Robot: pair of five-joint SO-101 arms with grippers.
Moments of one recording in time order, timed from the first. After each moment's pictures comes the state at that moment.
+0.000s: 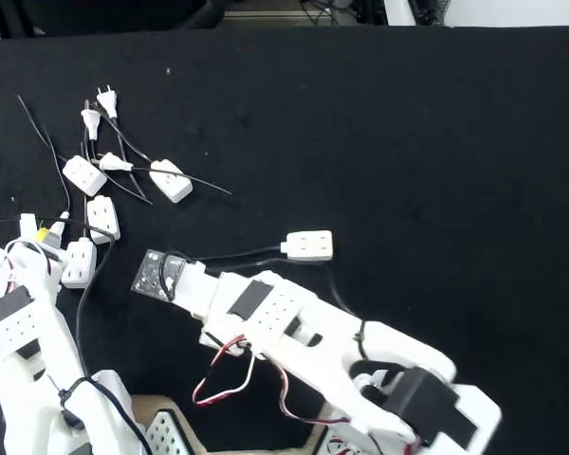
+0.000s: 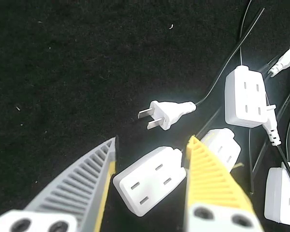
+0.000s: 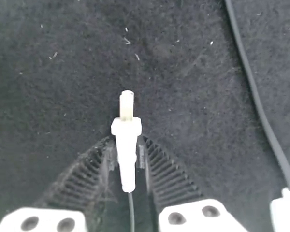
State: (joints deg) left arm -40.1 -45.4 67.8 32.7 28.4; right arm -51.8 -15.2 53.5 41.9 18.4
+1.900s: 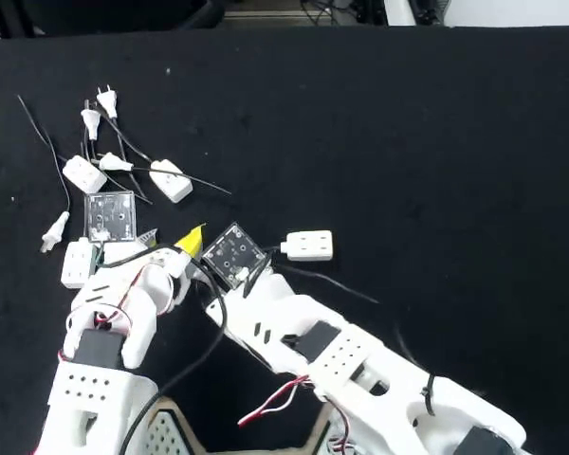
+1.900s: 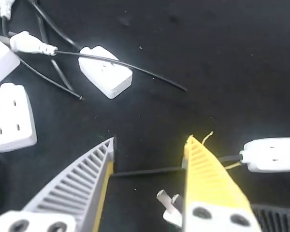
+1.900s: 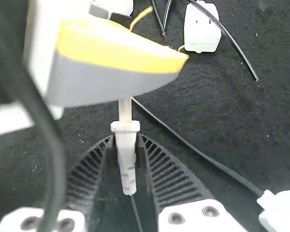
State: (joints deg) left arm 2.4 -80.6 84.4 36.3 8.8; right arm -46.7 -40.5 82.6 3.8 -0.5
